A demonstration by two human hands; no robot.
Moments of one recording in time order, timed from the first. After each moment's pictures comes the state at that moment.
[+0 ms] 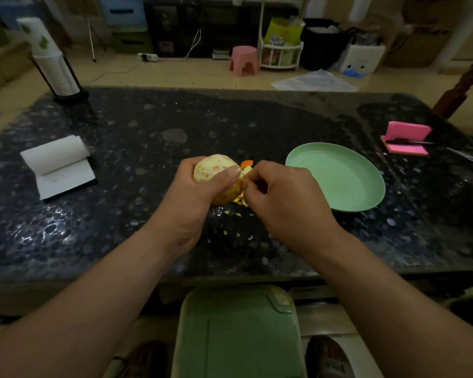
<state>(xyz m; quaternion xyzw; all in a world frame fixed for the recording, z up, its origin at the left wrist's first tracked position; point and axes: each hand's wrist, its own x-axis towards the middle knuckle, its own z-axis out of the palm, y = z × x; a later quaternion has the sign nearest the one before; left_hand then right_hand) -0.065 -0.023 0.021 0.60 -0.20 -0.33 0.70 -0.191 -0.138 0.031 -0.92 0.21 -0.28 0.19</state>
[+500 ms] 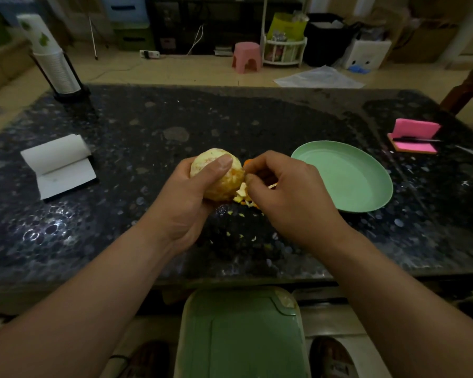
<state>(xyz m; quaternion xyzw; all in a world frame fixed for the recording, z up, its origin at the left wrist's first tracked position) -0.054 -0.022 0.025 0.55 -0.15 -0.38 0.73 -0.187 -0.144 0.033 -0.88 0.22 -0.28 0.32</state>
